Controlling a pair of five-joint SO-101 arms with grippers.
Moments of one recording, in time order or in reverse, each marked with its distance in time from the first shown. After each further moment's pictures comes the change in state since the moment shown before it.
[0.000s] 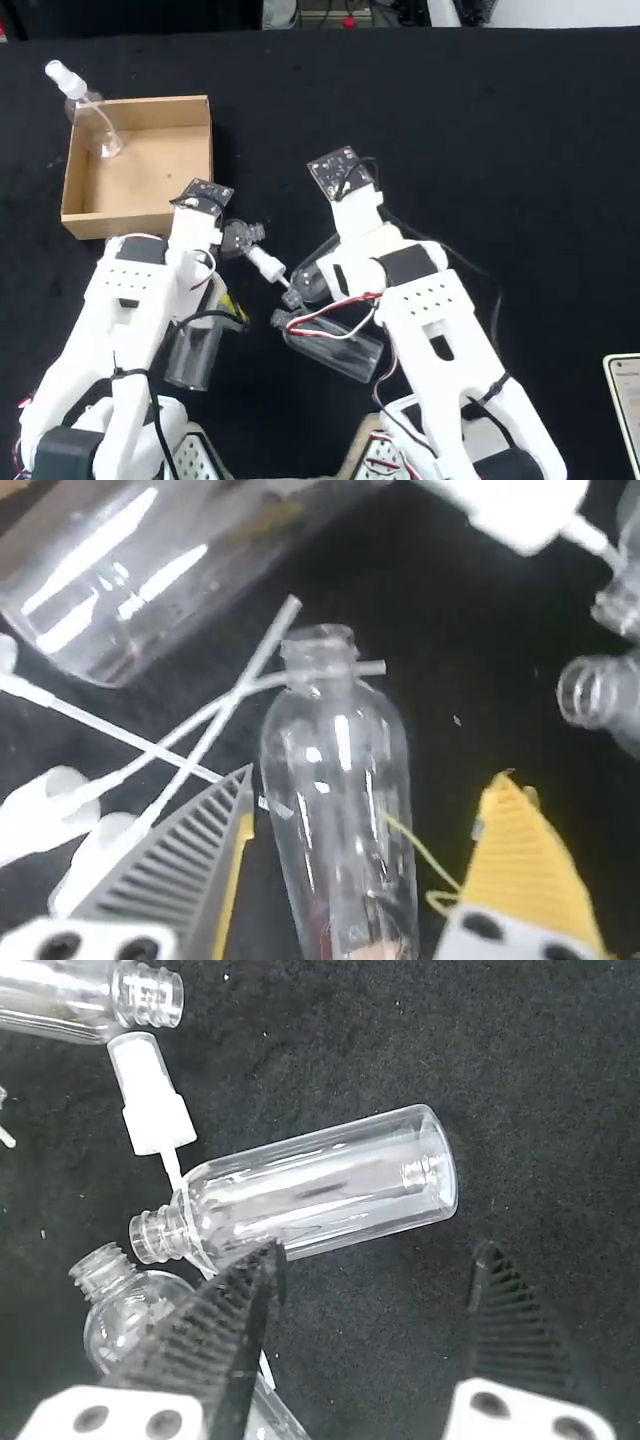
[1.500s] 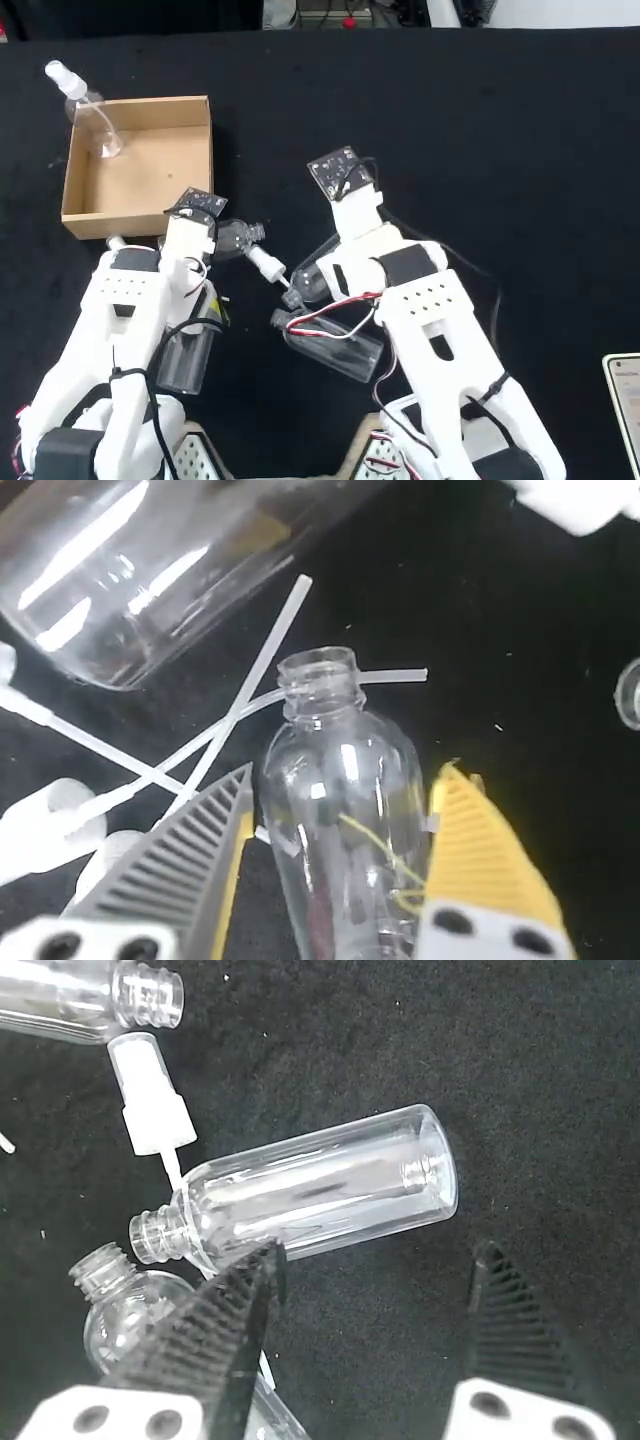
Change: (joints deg) left arm -3.2 0.1 6.4 -7.9 -3.0; right arm 0.0 0.0 0.0 0.0 0.0
